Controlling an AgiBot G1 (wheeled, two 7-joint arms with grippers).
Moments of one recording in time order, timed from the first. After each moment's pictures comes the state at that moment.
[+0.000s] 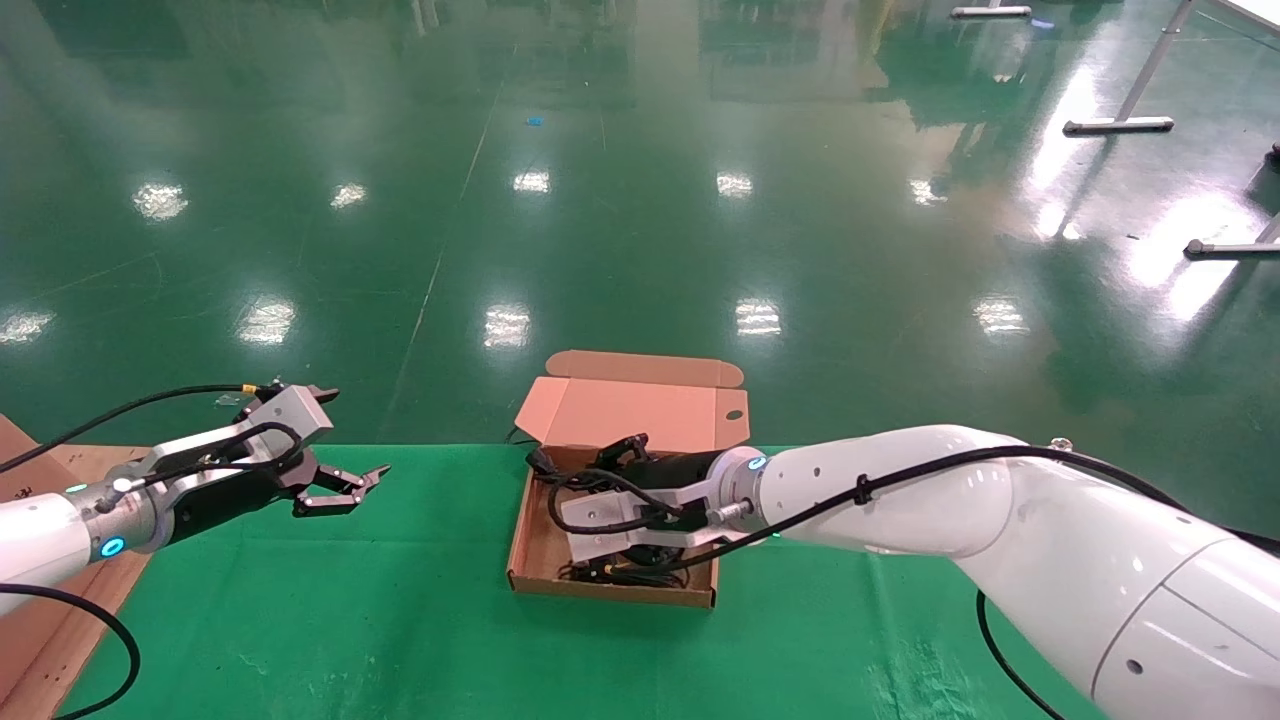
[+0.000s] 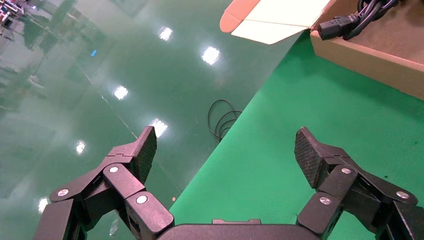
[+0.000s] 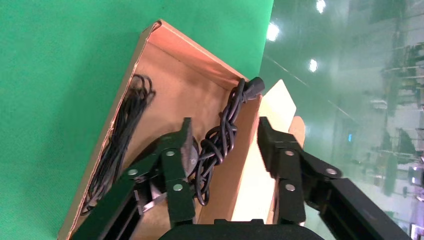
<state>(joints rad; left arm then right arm) -1.51 1.01 0.79 -0.06 0.86 0.86 0.78 1.60 -1.35 -1.32 0.68 -1.36 -0.62 -0.33</state>
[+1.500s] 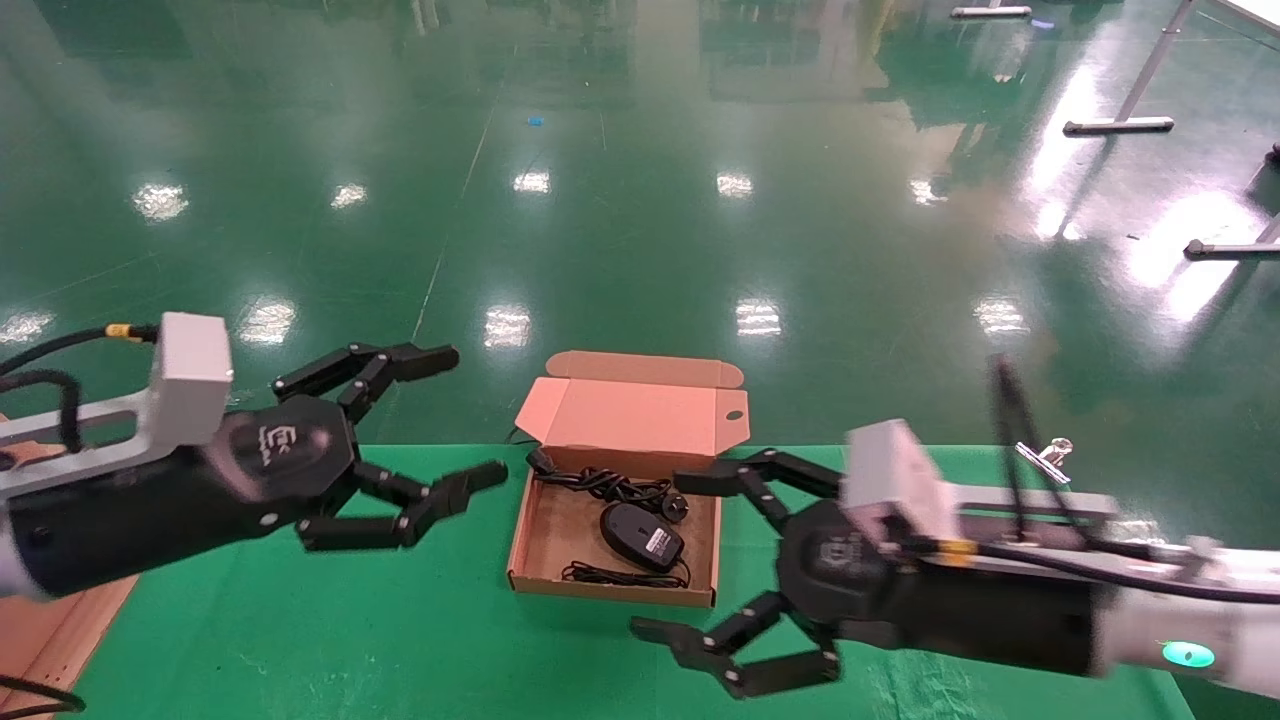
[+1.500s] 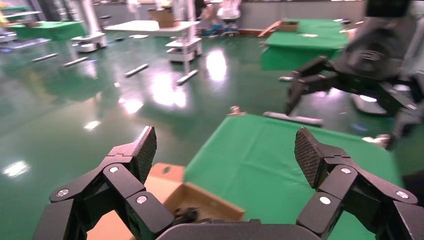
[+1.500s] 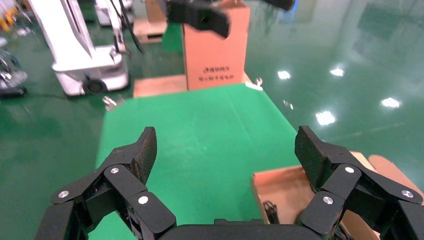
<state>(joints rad) -1.20 0.73 0.43 -0.92 0.77 1.31 0.10 1.22 -0.81 -0.56 1.12 -0.90 -1.26 0.05</state>
